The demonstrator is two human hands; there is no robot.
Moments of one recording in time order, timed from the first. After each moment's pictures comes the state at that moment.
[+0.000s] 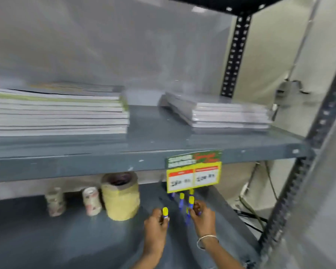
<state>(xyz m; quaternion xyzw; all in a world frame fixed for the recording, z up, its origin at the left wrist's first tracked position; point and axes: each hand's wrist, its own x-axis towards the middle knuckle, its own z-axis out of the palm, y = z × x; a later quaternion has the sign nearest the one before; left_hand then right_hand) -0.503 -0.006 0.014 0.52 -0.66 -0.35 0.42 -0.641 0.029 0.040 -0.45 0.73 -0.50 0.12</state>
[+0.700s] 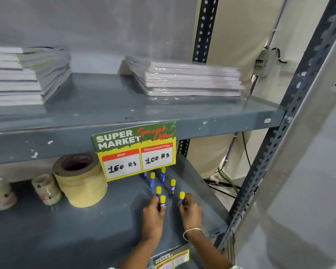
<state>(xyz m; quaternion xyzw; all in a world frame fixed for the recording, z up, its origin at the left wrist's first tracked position) -0.597 0.011 -0.030 0.51 -0.68 -0.38 0.38 -0.703 0.050 -0.031 -0.37 0.79 -0.48 0.11</state>
